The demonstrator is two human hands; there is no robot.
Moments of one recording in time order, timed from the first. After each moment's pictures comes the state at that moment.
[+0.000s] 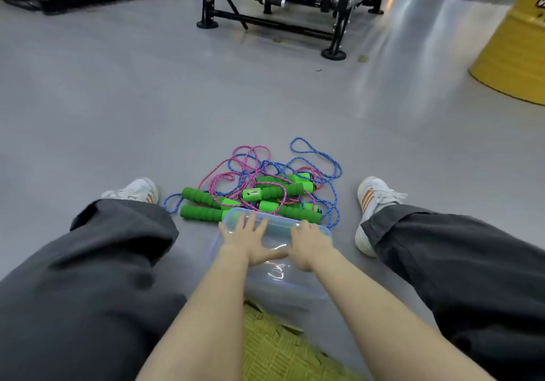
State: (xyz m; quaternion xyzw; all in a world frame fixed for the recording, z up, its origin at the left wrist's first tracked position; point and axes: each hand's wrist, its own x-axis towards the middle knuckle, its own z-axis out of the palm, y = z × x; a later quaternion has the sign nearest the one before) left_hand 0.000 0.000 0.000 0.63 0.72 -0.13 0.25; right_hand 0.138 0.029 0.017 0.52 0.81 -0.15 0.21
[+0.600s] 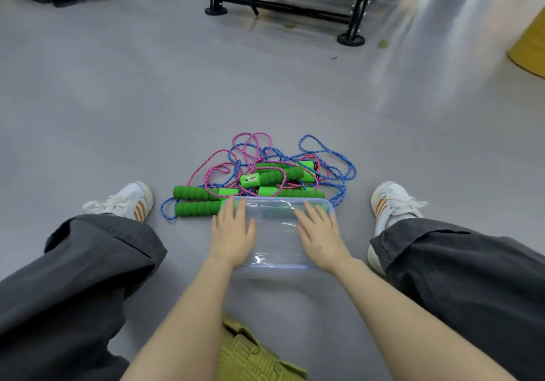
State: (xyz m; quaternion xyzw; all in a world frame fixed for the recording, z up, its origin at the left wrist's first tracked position) left_hand -0.028 0.042 -0.035 0.57 0.80 0.13 0.15; right_hand 0.151 0.096 -0.030 0.49 0.85 -0.18 -0.01
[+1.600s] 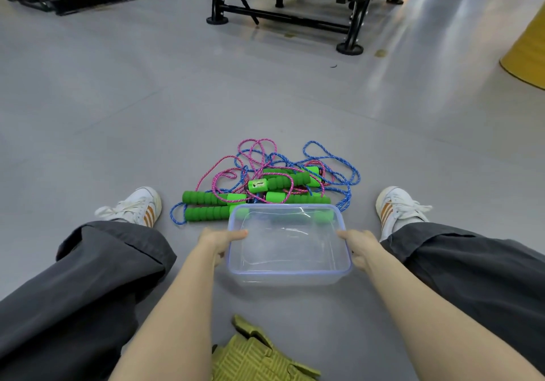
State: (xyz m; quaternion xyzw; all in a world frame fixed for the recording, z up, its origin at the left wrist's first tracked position) left_hand -0.098 0.051 -0.064 0.11 0.75 0.37 0.54; right_hand 0.180 0.119 -0.028 0.71 0.28 -0.59 -0.26
